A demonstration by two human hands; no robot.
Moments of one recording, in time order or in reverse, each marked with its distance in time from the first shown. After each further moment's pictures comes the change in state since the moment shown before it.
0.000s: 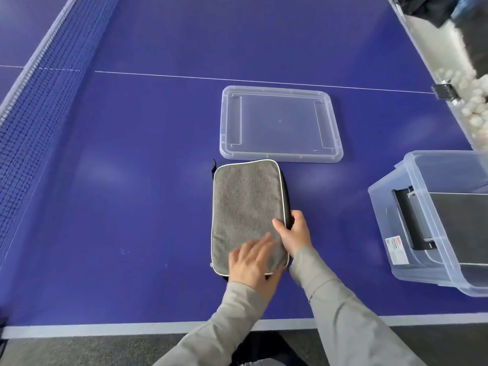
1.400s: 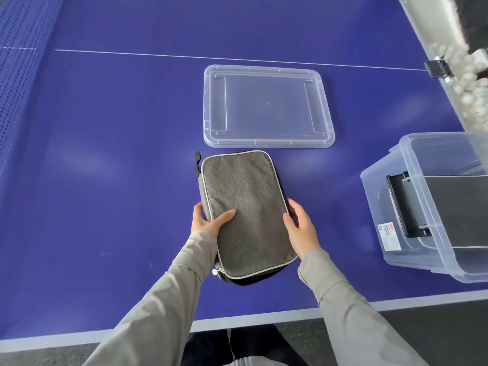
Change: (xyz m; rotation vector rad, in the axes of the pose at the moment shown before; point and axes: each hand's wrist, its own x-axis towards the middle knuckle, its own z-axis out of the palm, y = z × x) left_hand 0.076 -0.053 -0.021 -0.968 -0.005 -1.026; right_hand 0.011 0.032 -0.027 -0.041 -0.043 -0.025
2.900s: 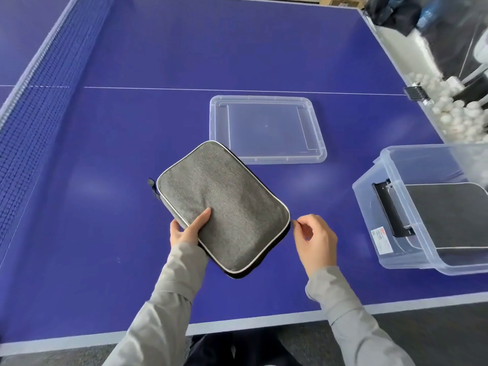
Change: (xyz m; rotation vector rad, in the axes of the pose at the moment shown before) left_hand -0.054 0.030 -0.037 -0.435 0.129 0.071; right_hand -0.058 -0.030 -0.022 -0.264 0.490 -0.540
